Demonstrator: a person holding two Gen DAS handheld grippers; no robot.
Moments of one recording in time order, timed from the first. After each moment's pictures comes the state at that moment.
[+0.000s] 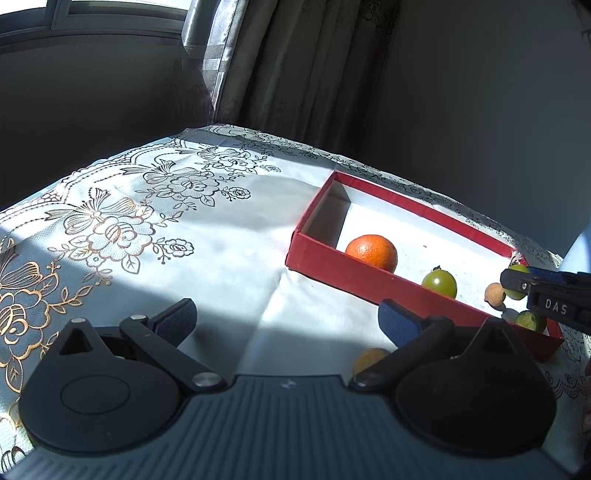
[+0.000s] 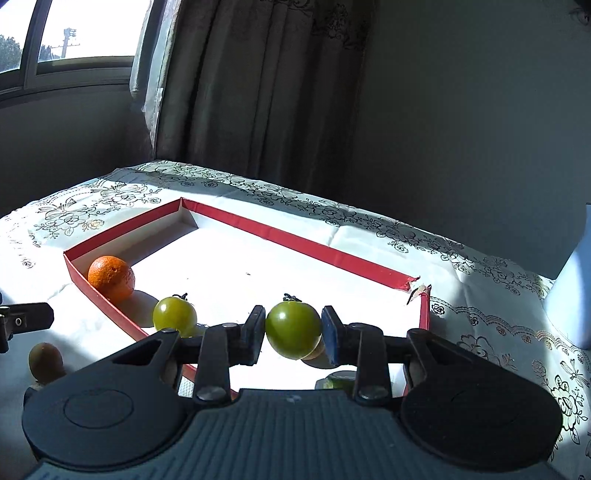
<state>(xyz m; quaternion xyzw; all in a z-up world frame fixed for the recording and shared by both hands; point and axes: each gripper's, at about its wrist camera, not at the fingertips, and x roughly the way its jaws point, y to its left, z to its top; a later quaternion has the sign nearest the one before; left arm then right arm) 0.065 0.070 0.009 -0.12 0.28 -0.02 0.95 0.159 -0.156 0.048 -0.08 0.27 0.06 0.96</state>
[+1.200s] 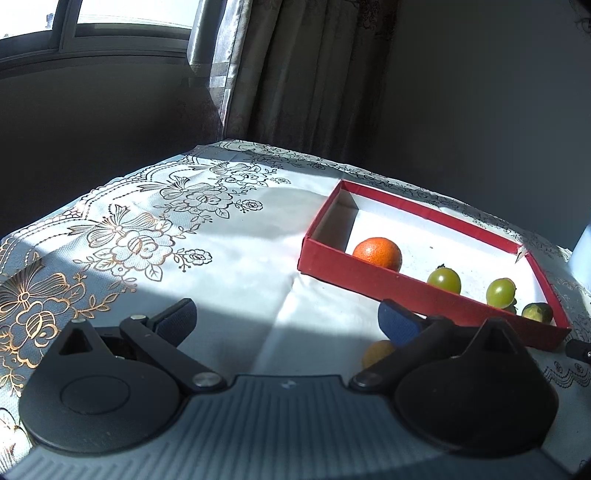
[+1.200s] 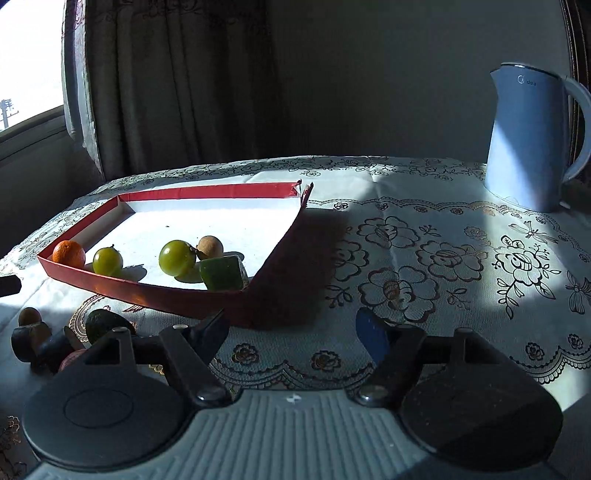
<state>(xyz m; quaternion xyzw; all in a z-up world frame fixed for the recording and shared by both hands) 0.049 0.068 0.017 -0.09 0.26 0.01 0.96 0.088 -0.274 0.019 0.08 0.31 0.02 0.95</state>
